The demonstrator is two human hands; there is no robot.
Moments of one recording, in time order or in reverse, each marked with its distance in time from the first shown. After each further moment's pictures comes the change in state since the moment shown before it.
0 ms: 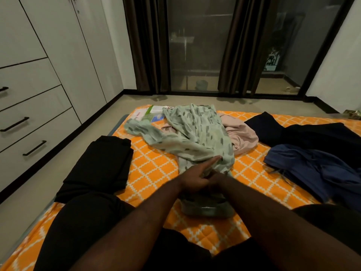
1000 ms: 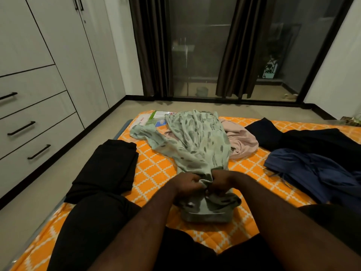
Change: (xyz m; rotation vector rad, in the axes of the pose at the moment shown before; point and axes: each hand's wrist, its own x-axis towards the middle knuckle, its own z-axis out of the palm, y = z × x) left_hand -0.035 -0.007 -0.016 0.321 0.014 -0.342; right_hand -0.047 0.008 -0.018 0.386 -0.127 0.042
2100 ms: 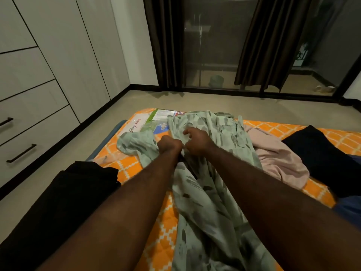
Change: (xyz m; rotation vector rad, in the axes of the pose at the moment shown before) left_hand 0.263 -0.115 -0.128 -0.461 0.724 -0.775; right_hand 0.231 -0.094 -0.139 0.134 0.521 -0.223
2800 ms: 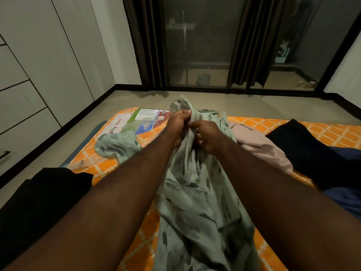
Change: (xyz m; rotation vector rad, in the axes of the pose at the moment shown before) left_hand -0.021 0.076 0.034 -0.930 -0.645 0.230; right_hand 0.002 0.044 -0.043 0.994 0.173 0.378
